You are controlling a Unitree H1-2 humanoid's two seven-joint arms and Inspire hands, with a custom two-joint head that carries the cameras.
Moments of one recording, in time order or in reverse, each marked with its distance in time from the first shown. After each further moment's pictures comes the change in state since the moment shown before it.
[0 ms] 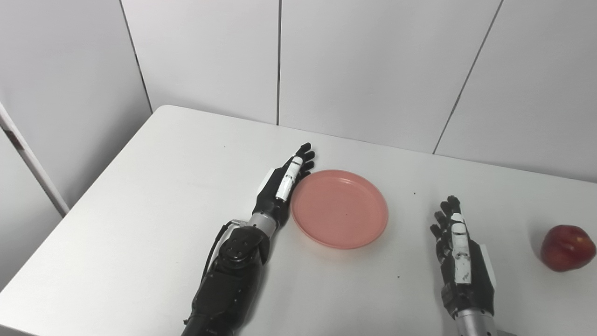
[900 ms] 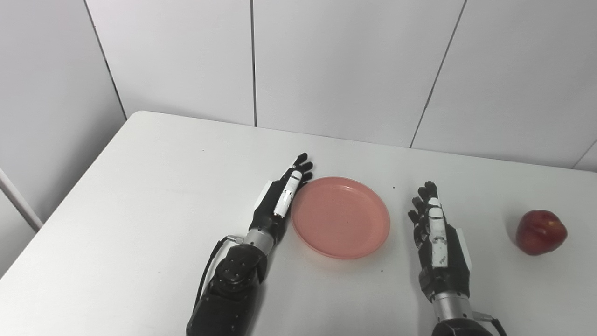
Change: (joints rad) left arm 0.069 -0.046 -0.081 -0.069 0.042 -0.007 -0.005; right arm -0.010 0.032 0.012 -0.031 -0.008 0.016 -0.031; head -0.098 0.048
